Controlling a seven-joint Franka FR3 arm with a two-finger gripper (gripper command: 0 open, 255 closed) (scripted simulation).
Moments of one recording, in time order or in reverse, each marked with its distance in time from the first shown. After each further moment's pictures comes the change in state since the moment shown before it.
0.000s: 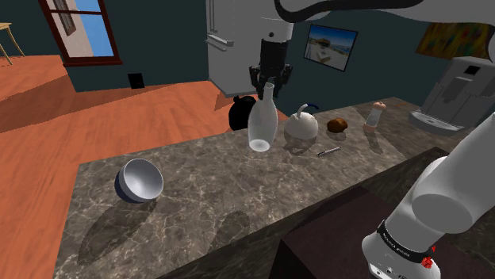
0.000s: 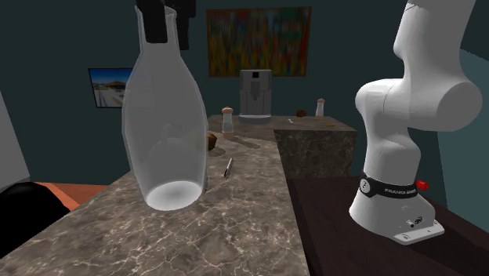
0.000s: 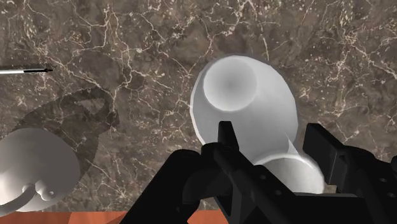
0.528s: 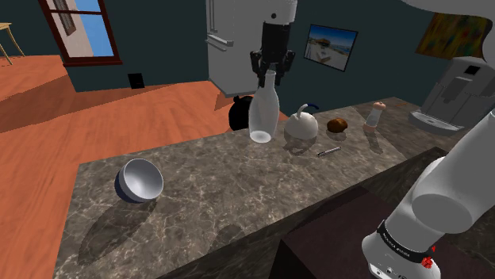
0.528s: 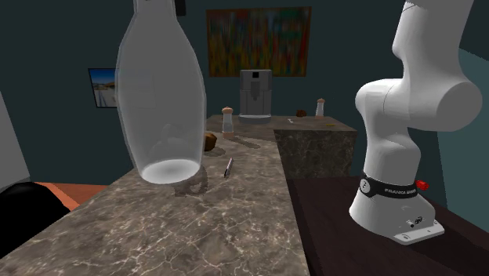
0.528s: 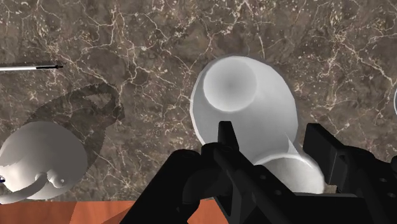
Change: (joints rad) arm 0.000 0.024 0.001 0.132 -0.006 -0.109 0.003
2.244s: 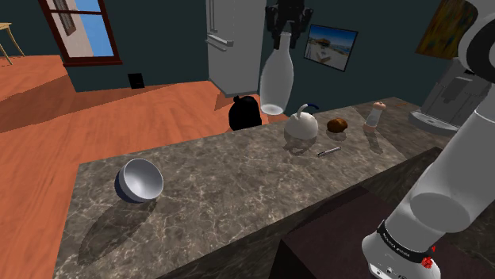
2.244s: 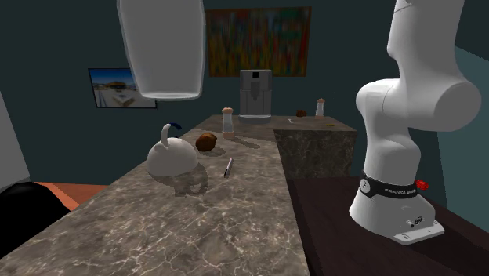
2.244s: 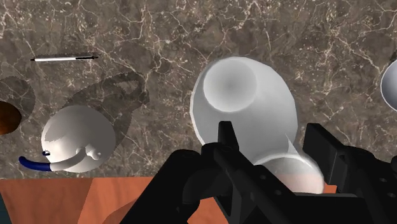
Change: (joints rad) arm -0.030 0.106 -0.021 0.417 -0.028 -0.314 -0.056
